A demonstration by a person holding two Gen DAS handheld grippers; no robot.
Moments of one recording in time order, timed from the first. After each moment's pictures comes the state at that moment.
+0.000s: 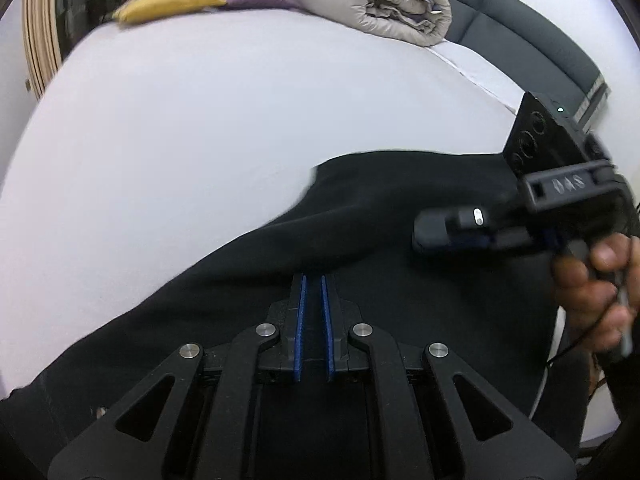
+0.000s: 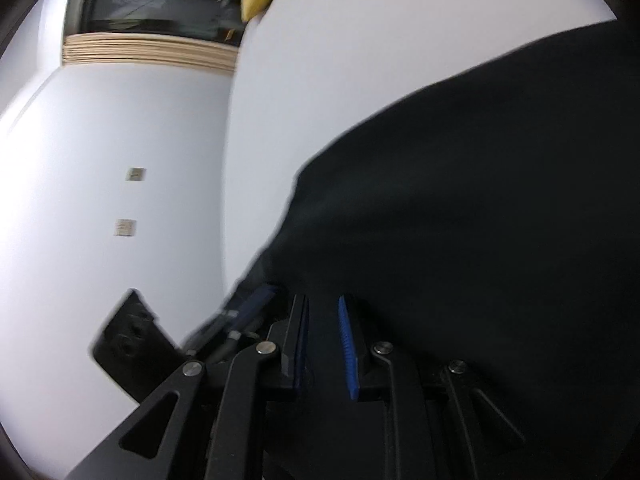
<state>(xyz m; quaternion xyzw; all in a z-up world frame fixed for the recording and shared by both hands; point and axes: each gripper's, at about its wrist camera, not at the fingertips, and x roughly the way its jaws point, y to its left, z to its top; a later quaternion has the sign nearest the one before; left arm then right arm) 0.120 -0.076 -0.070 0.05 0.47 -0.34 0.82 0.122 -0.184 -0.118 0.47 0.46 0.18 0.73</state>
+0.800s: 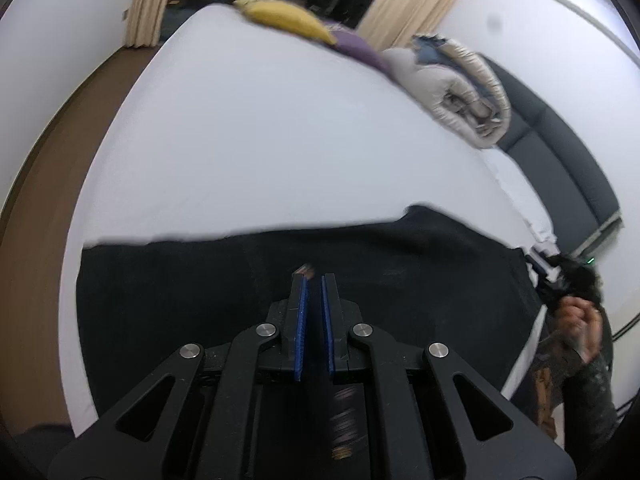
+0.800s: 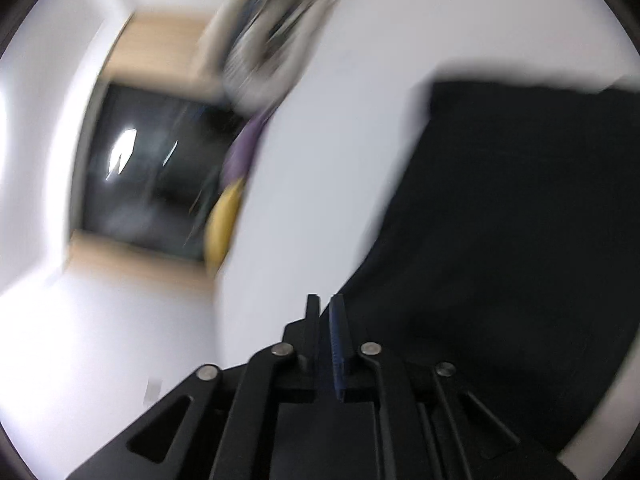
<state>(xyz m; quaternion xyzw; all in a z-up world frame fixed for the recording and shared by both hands) 0.074 0.103 -0.054 -0.13 0.44 -0.22 0.86 -0.025 -0.374 -0.098 0.58 0.20 -0.03 0.79</state>
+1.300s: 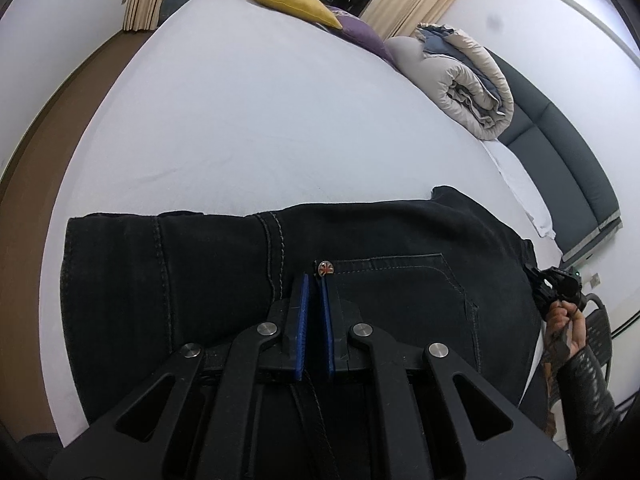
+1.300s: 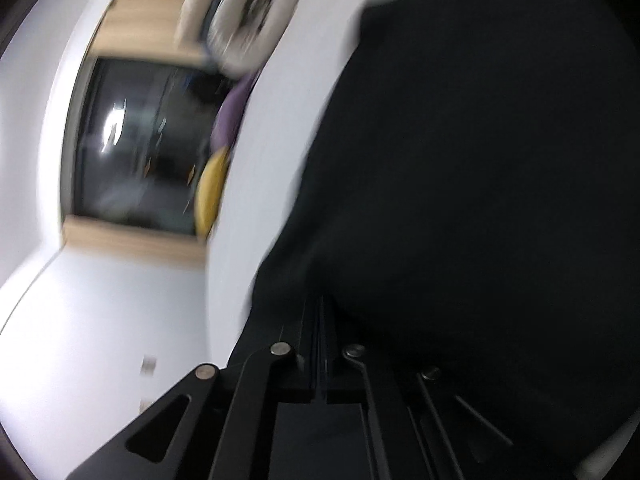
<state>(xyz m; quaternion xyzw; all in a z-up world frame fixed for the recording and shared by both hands) 0.082 0.091 -0.081 -0.14 0.45 -0.25 0.85 -0.056 -0.445 -0.168 0.60 0.21 -0.08 0.76</state>
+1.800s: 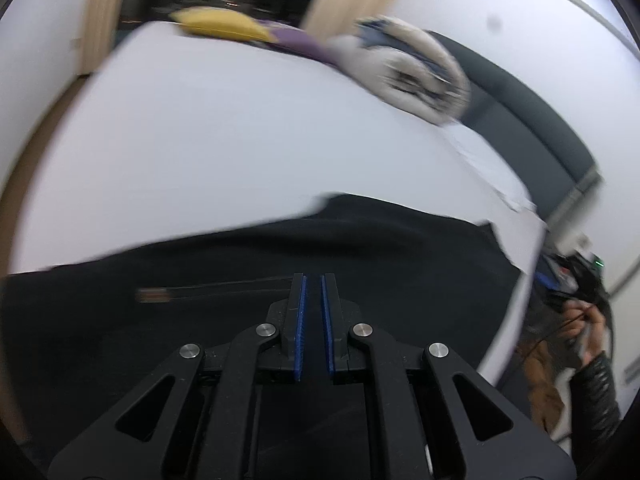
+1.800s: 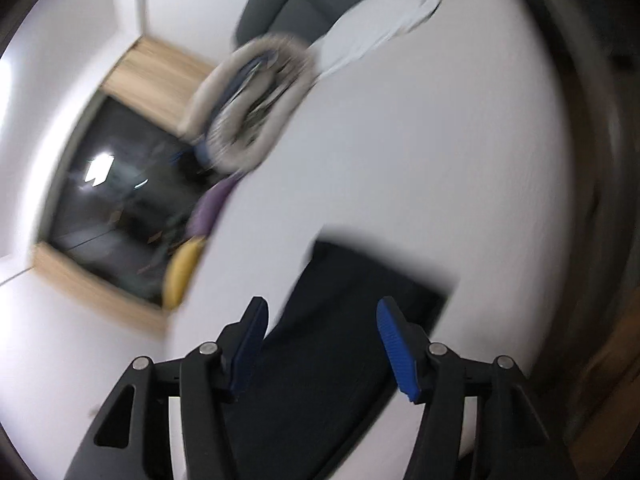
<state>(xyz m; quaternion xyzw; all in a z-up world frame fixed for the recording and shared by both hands) 0.044 -0.015 -0.026 -0.08 0.41 -0.32 0.85 -0.188 -0.445 -0.081 0.53 0.14 -0.18 0.82</state>
